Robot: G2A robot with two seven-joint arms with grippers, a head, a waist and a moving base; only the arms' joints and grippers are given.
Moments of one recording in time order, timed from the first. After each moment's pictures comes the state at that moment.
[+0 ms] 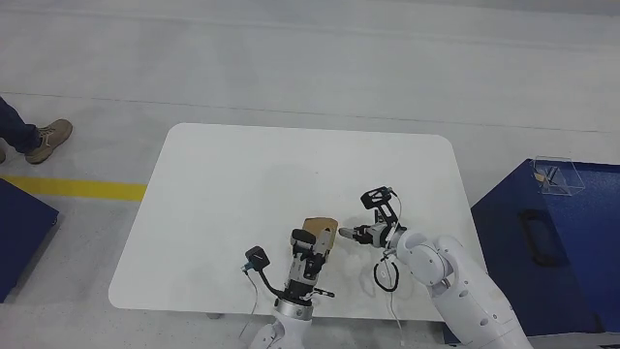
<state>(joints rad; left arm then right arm) 1.54 -1.66 -1.06 -1.48 0.71 -0.43 0.45 -1.15 -1.11 1.11 -1.44 -0.80 -0.13 0.60</state>
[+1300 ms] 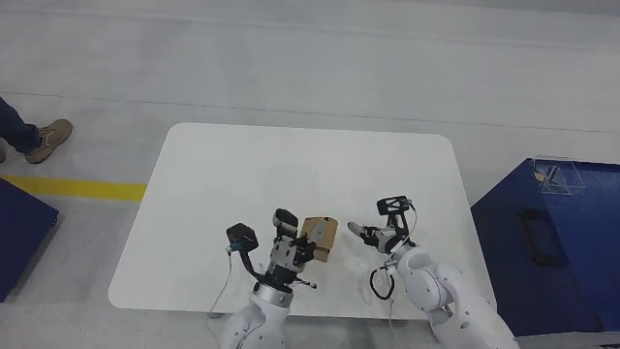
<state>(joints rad) 1.53 -1.61 -1.20 -1.70 0.90 -0.25 0.11 -1.32 -1.12 1.15 -1.57 -0.88 0.09 0.35</state>
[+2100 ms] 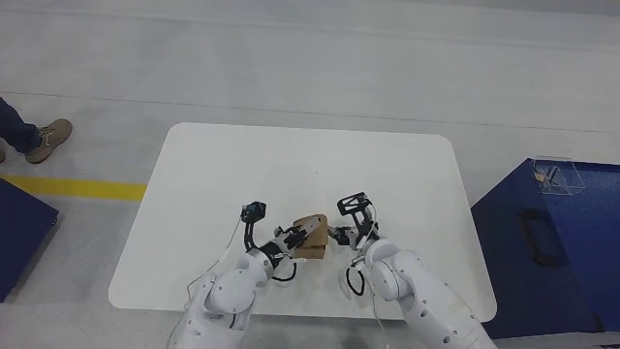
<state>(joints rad) 1.34 -1.58 -1.31 -1.49 0.56 -0.05 -0.55 -1.12 -1.20 0.92 -1.43 -1.05 0.16 0.45</state>
